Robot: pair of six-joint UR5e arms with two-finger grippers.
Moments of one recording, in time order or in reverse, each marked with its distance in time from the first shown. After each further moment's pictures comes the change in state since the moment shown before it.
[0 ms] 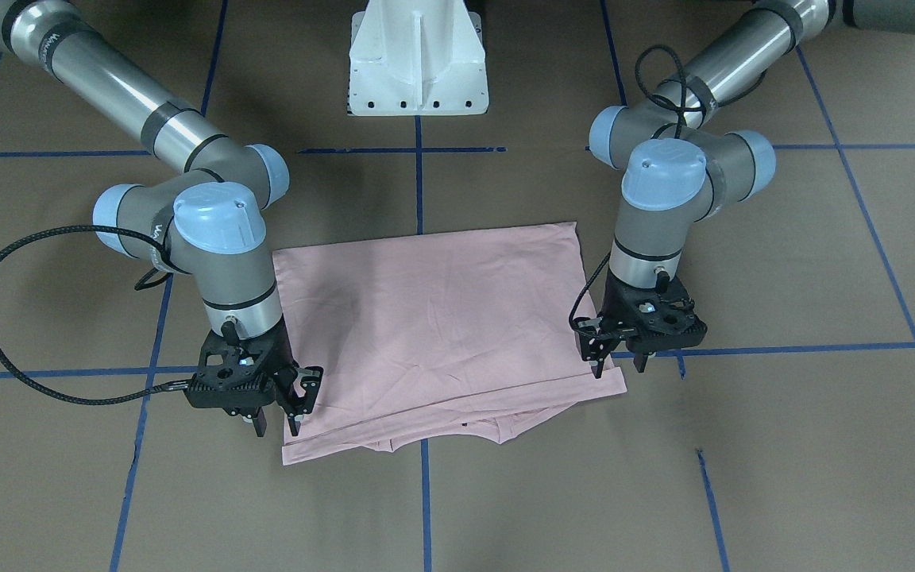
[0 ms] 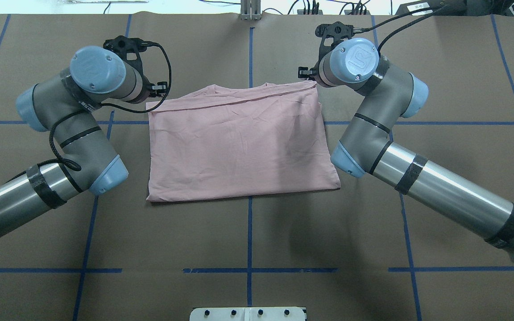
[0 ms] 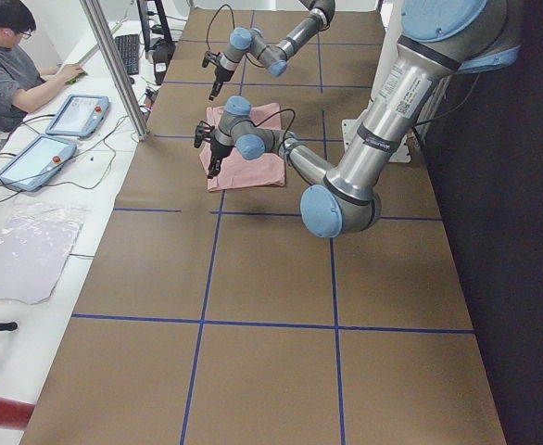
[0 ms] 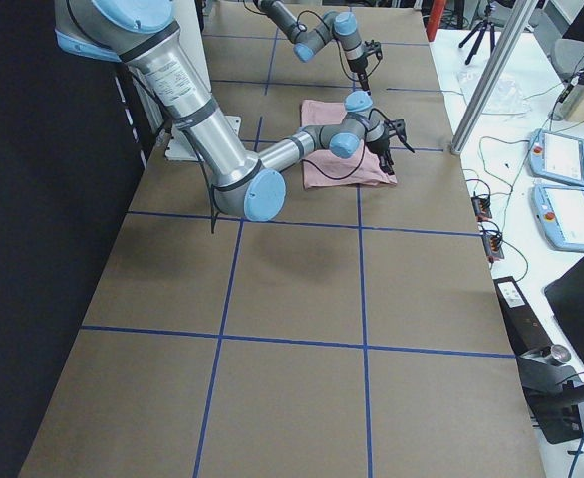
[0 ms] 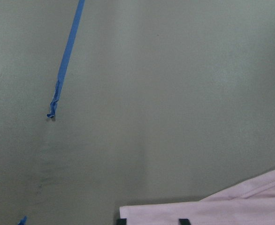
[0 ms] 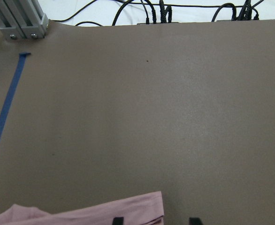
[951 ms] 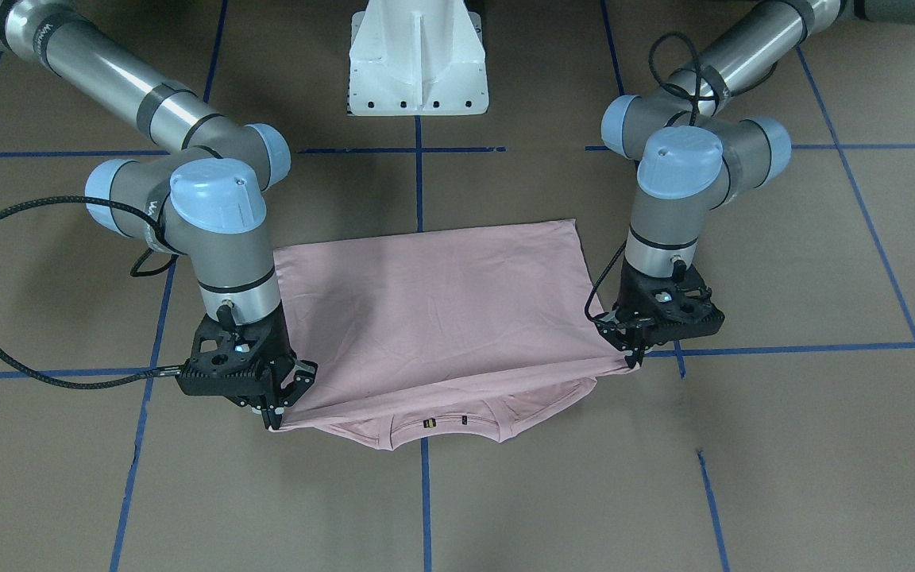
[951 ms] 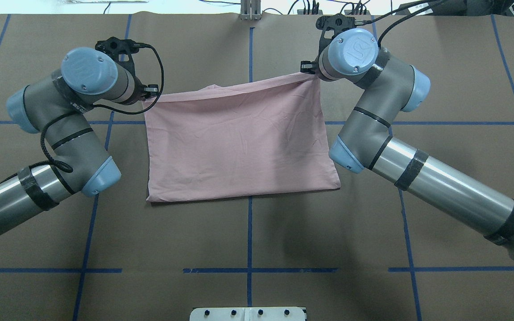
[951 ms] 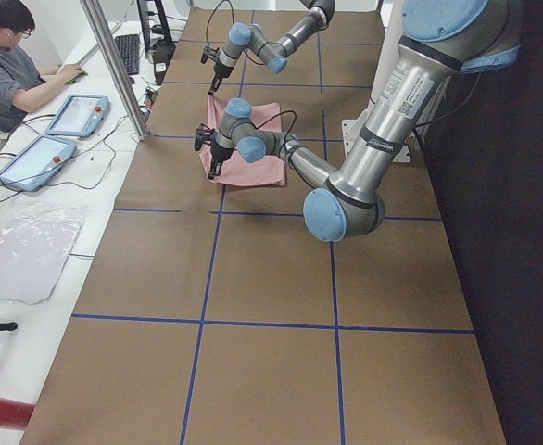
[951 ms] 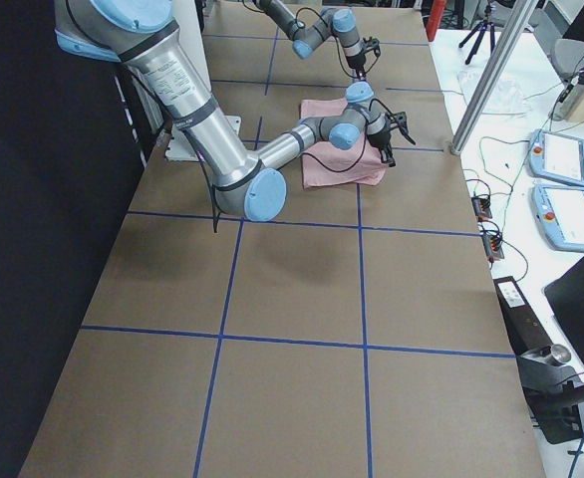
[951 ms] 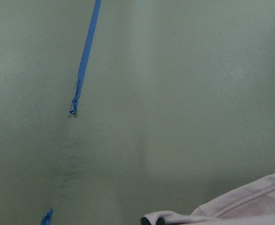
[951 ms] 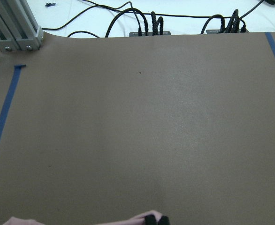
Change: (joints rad) left arm -0.006 0.027 -0.012 0.008 0.002 0.009; right arm 0.011 0.018 0.013 -0.069 -0.028 -0.001
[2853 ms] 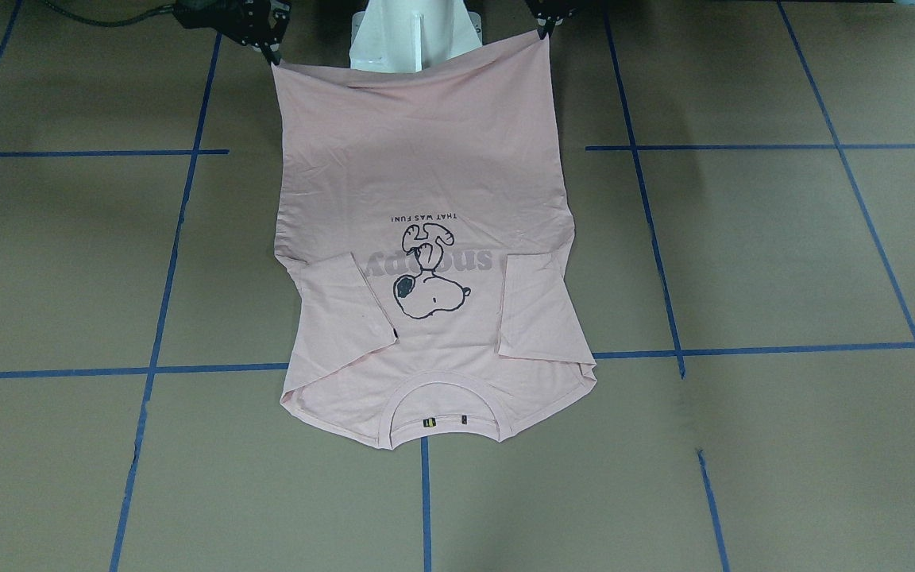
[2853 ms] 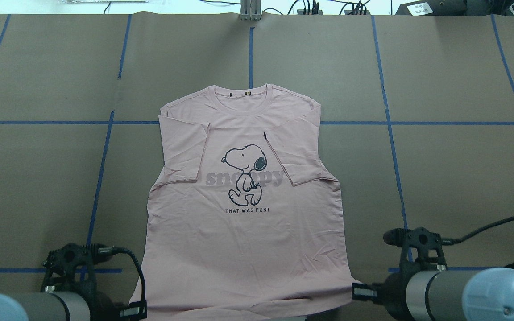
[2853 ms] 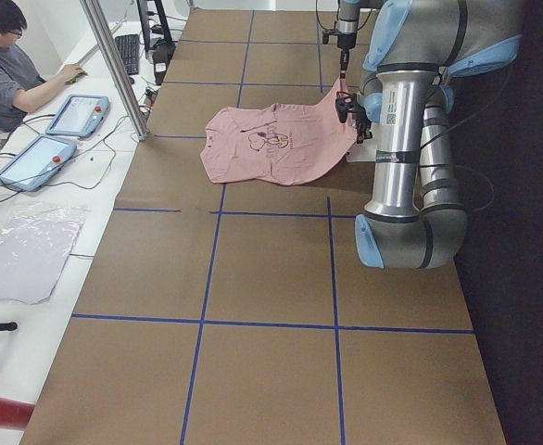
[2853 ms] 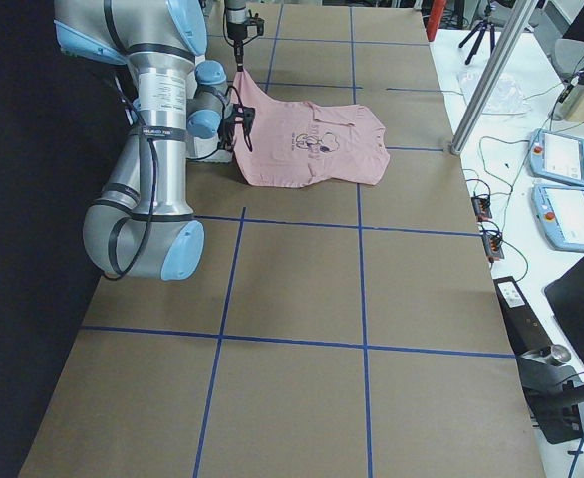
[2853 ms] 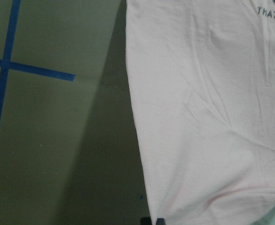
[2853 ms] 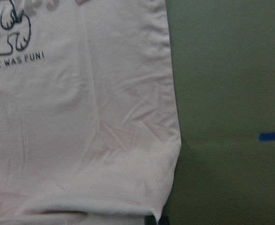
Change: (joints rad) left arm 0.680 0.391 -1.001 0.520 0.084 -0.525; right arm -0.622 -0.723 1.119 -0.326 0.015 0.494
